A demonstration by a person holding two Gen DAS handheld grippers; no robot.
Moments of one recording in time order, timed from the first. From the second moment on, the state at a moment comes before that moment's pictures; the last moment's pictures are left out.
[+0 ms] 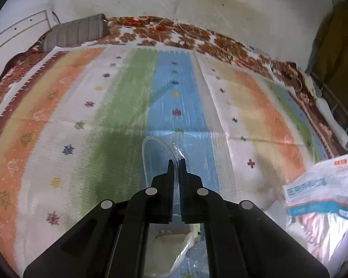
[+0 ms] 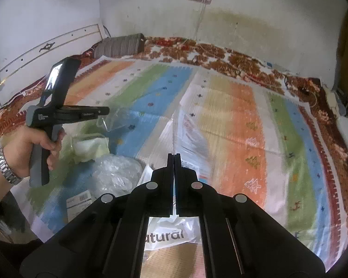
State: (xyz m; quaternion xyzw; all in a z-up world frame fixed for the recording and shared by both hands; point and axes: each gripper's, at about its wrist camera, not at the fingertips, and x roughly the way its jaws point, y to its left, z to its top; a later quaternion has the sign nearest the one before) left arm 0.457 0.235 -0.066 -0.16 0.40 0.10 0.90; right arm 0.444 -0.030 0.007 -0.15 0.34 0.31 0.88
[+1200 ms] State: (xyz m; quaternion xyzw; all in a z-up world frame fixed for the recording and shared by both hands) left arm 0.274 0.131 0.075 -0.14 0.37 0.06 0.92; right arm 0.312 -0.136 0.116 -0.05 0.28 0.35 0.89
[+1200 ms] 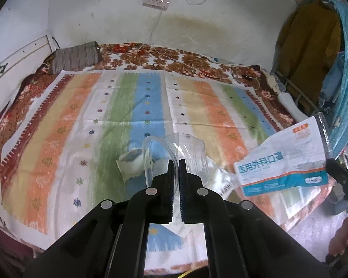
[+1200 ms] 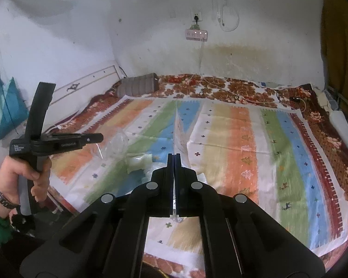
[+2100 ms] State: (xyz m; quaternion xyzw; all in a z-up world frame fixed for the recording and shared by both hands) left arm 0.145 0.053 0.055 -0.18 0.39 0.01 0.90; right arm 0.197 -0.172 0.071 -0.04 0.35 0.38 0.85
